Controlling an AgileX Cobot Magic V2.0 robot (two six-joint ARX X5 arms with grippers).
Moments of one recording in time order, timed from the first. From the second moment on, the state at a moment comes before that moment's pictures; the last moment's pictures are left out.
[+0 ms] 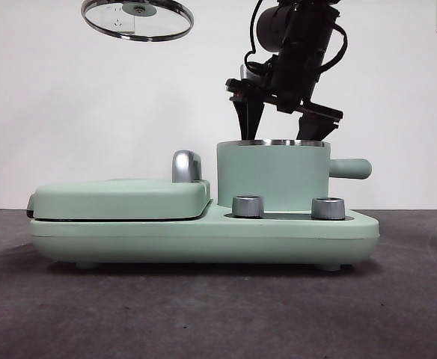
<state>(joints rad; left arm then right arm) -0.34 1.77 2.15 -0.90 0.14 0.03 0.42 2.13 2.08 -1.17 -0.18 0.18</state>
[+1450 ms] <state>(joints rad) -0.62 1.77 1.81 -0.67 0.16 0.01 0.48 0.62 1.08 -0.98 -0.02 0.23</state>
